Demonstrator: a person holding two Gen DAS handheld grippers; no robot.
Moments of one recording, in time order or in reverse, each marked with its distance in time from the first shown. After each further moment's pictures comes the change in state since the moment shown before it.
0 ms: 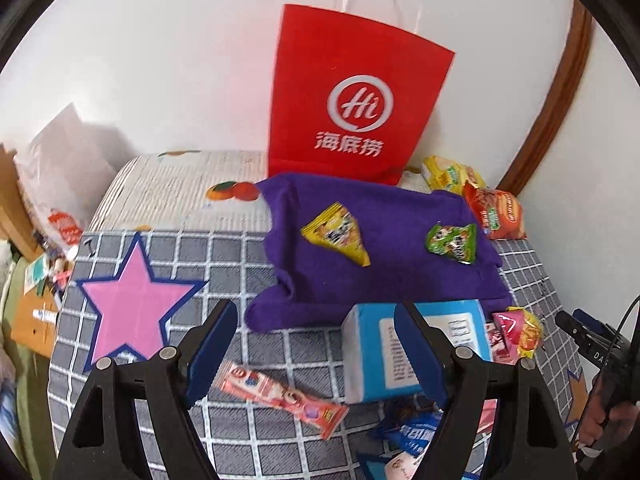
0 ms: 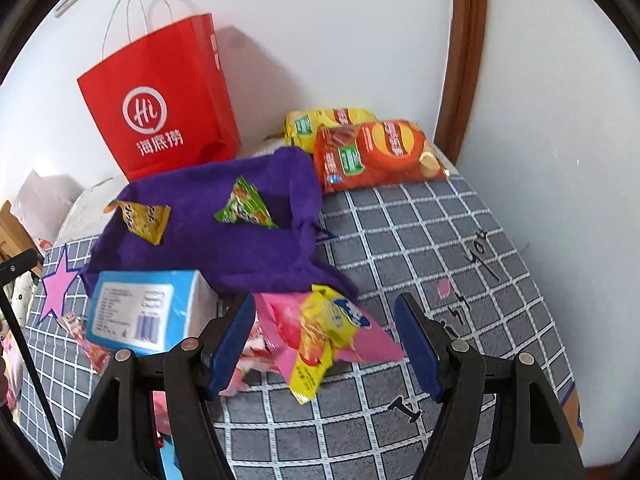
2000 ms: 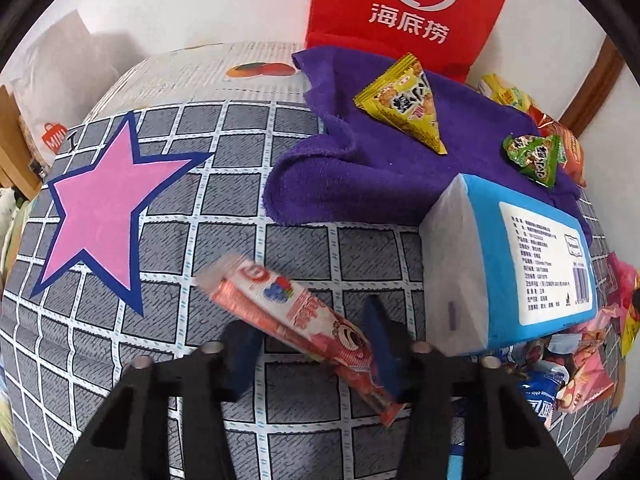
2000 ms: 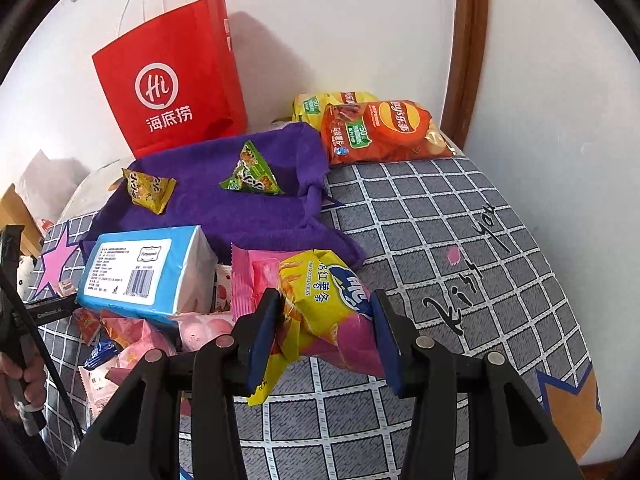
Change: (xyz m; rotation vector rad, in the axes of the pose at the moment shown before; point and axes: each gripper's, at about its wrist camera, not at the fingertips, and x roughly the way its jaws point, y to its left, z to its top) left arm 0.090 0.022 -0.071 -0.044 0.207 0.087; right arm 0.006 0.002 -0.039 -0.025 -0.017 0.021
